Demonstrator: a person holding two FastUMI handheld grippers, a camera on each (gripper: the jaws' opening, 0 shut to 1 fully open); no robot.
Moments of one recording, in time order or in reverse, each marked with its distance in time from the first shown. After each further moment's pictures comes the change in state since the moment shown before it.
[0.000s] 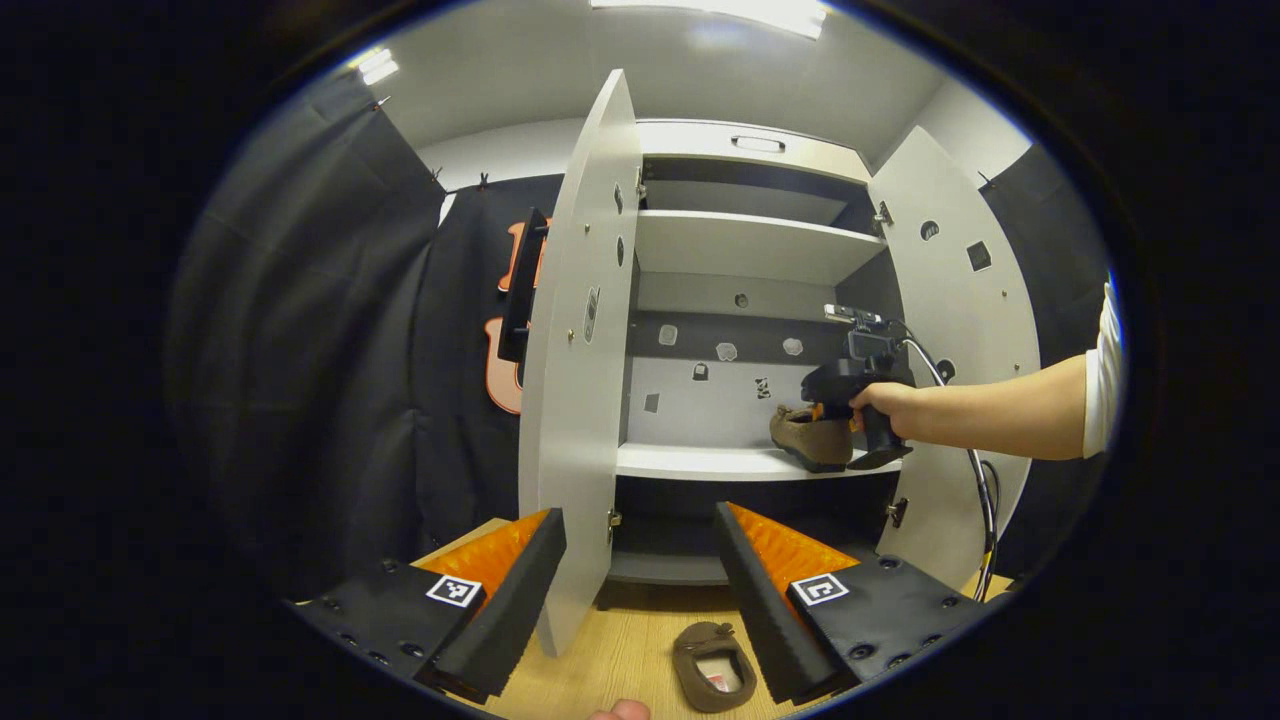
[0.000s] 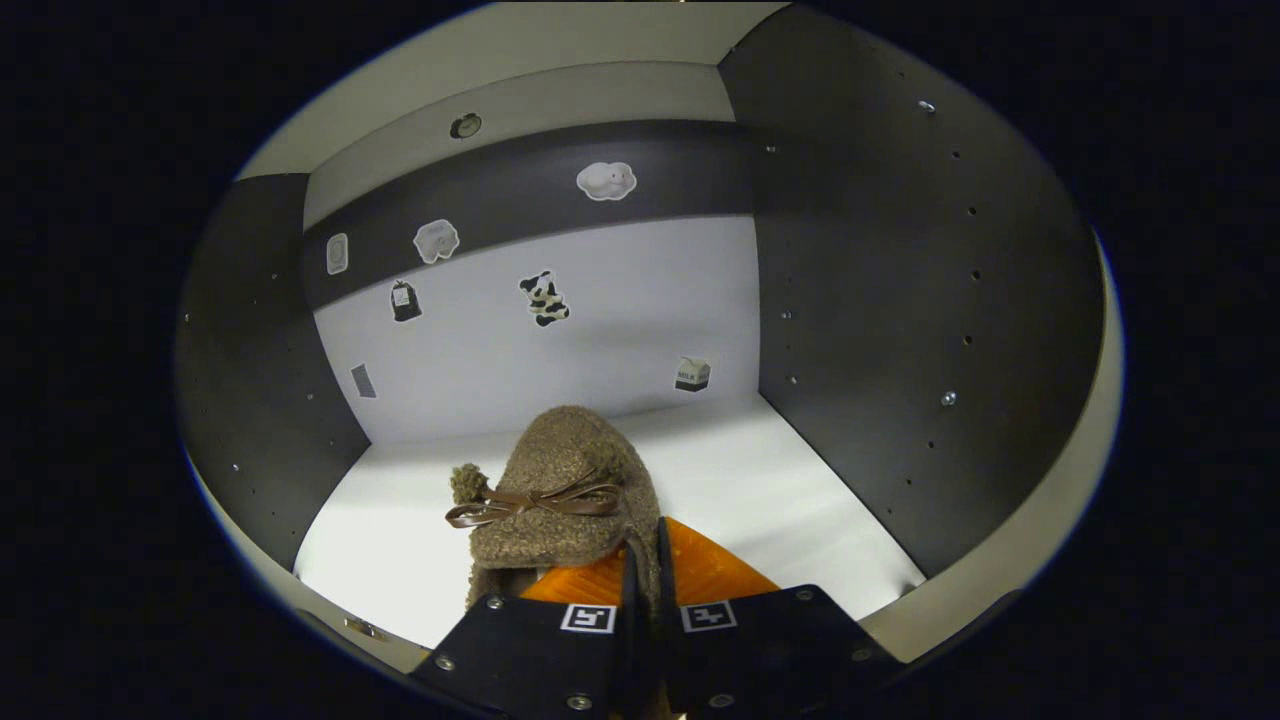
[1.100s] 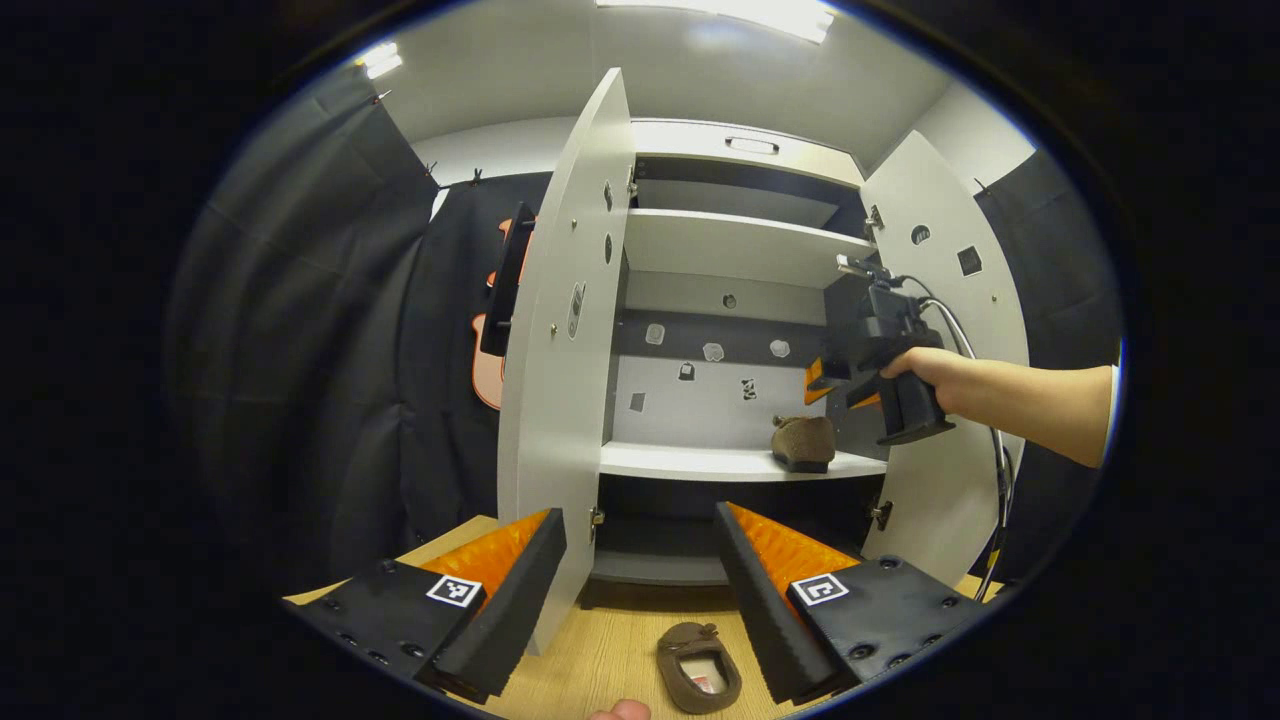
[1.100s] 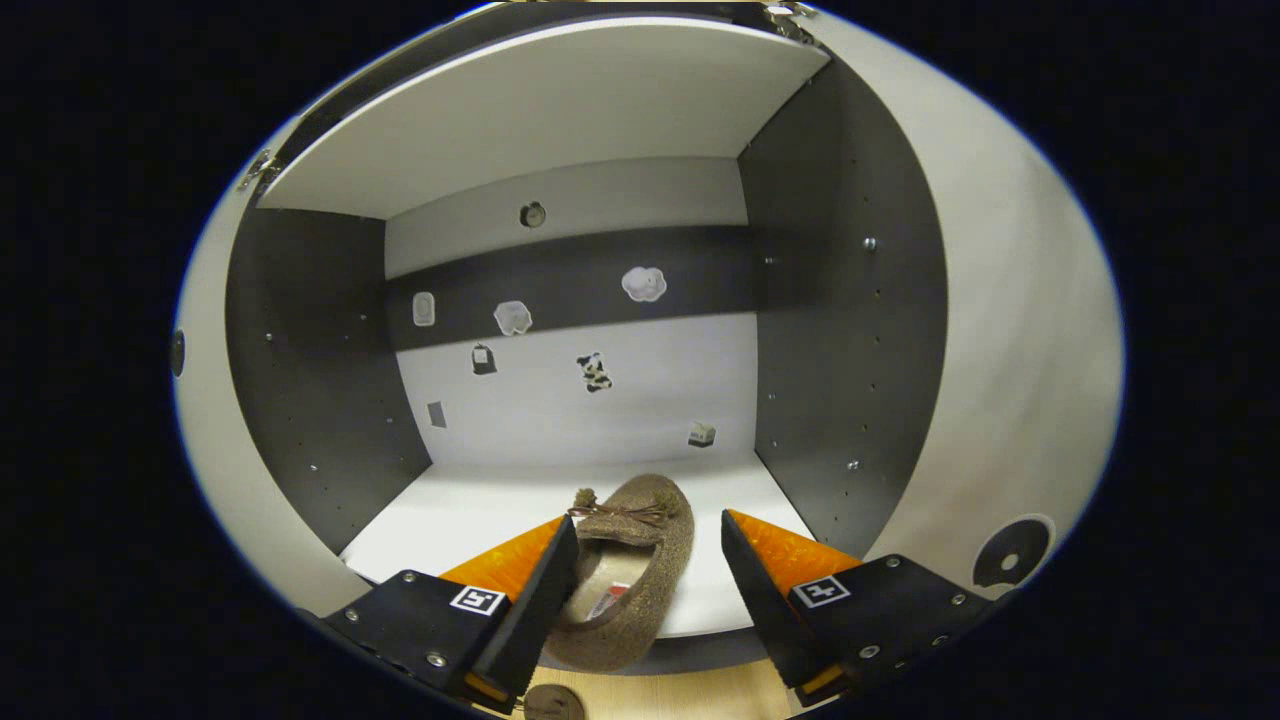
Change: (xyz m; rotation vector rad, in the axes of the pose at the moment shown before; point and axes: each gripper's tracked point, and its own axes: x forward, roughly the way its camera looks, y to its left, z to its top) left arm 0.000 -0.014 -0.002 -0.015 -0.001 -0.048; right arm -0.115 0.006 0.053 -0.078 -0.225 0.122
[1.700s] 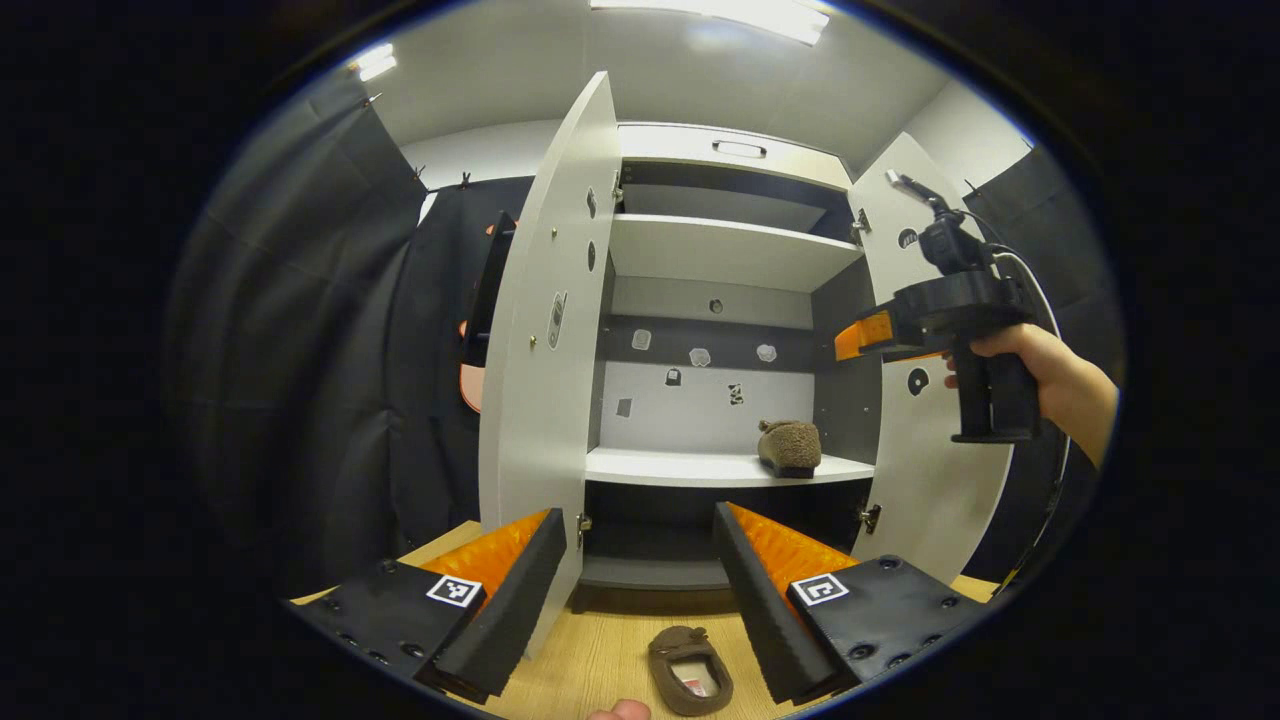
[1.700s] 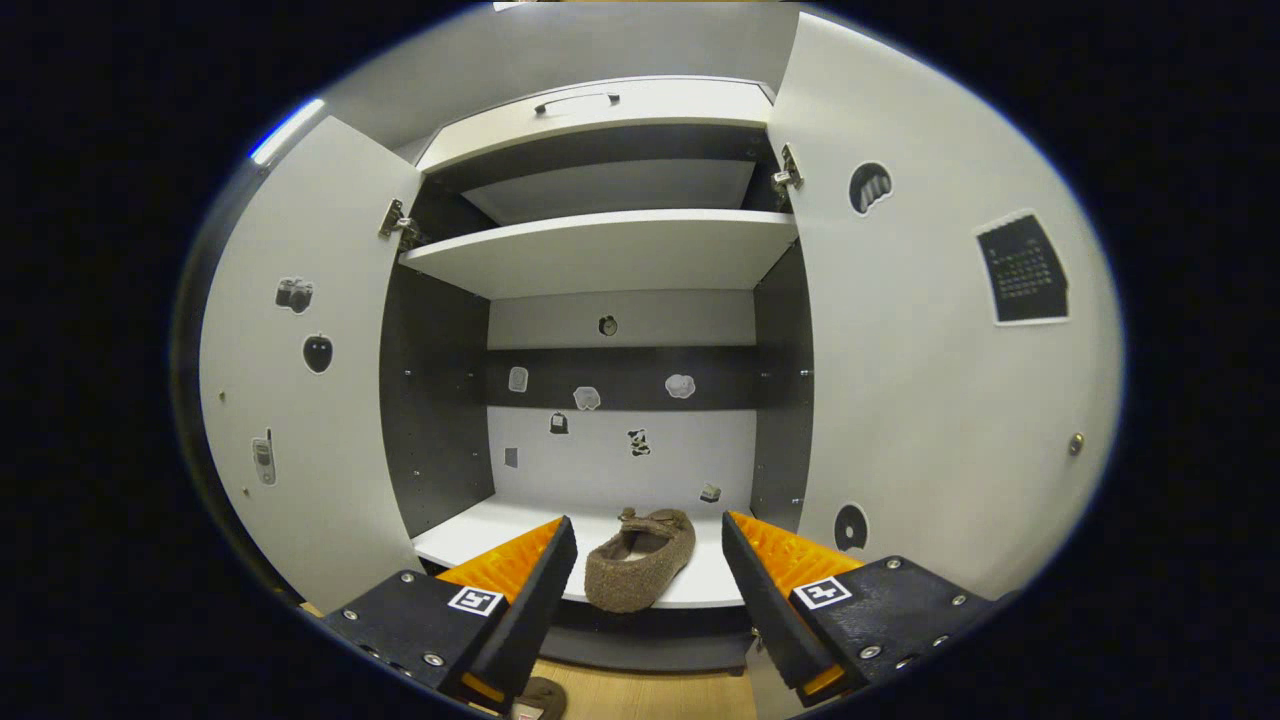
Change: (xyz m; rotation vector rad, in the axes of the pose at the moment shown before) left arm 0.001 -0.014 0.007 -0.001 -0.010 -0.033; right arm -0.160 0.005 0.008 -0.076 -0.246 0.090
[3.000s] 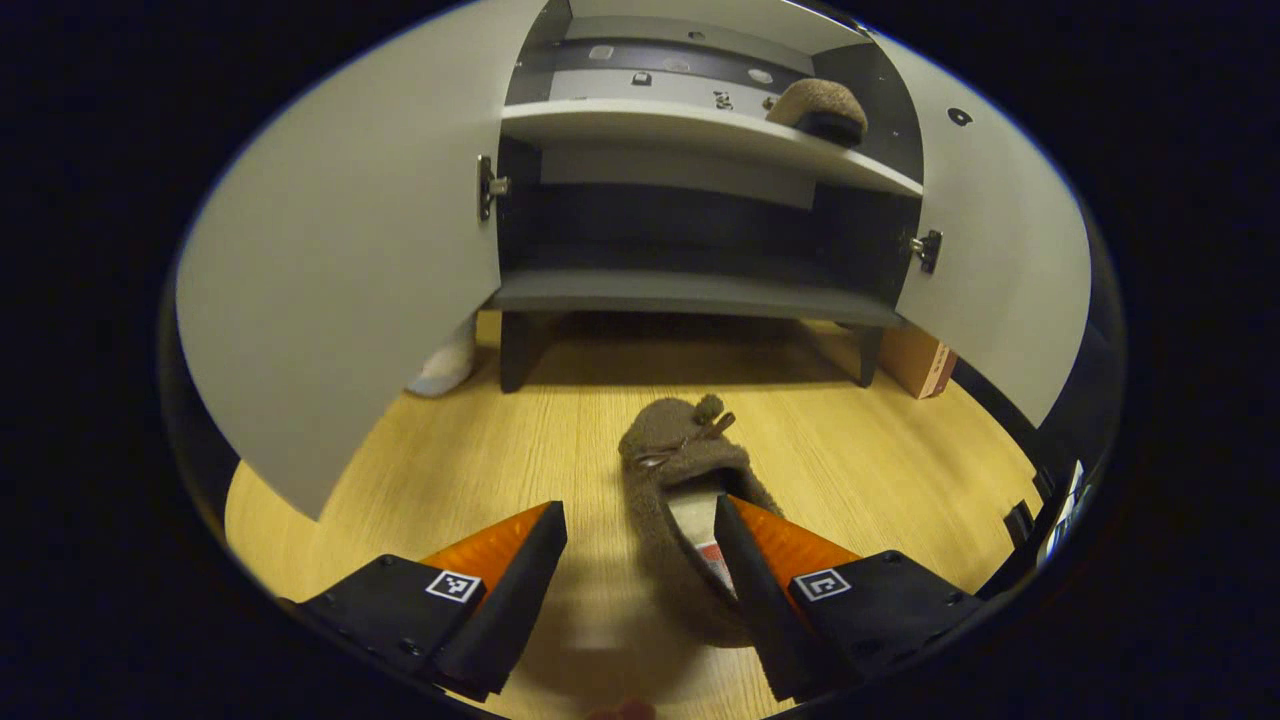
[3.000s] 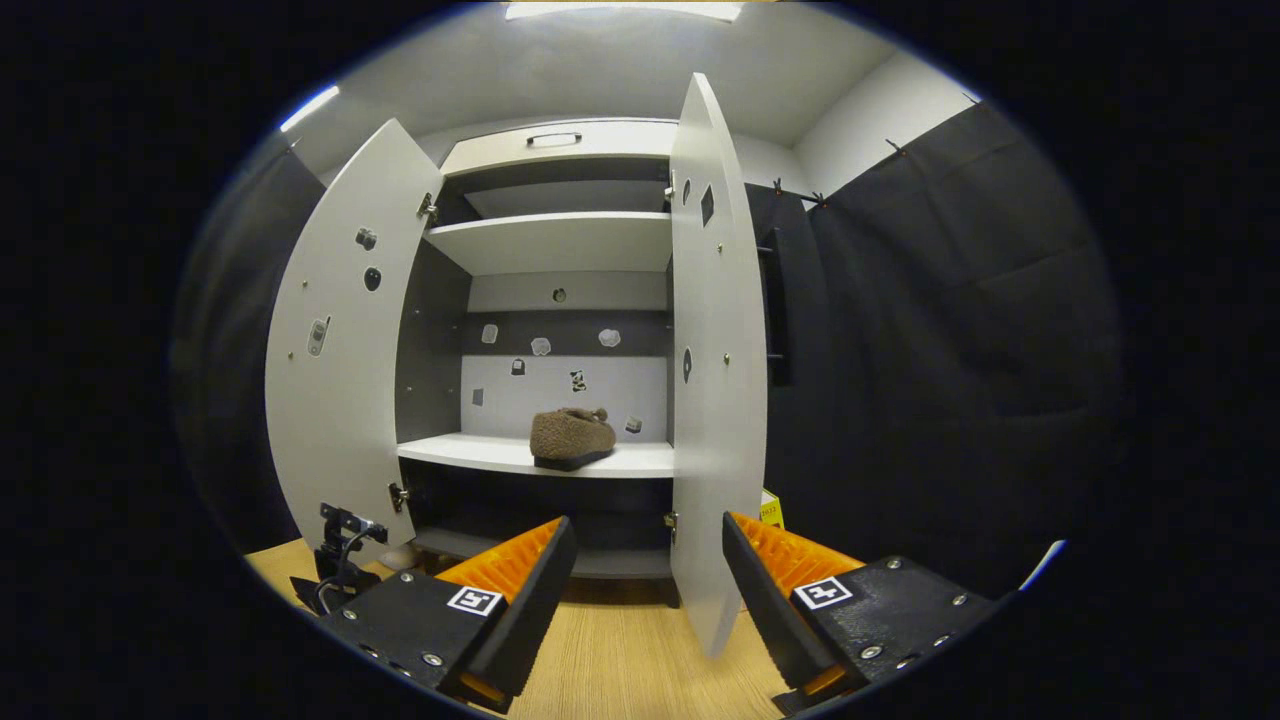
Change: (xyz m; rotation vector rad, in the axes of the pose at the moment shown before) left arm 0.013 -0.020 -0.323 -0.028 0.784 -0.098; right arm -0.198 -0.056 -0.133 -0.027 -0.034 -0.164
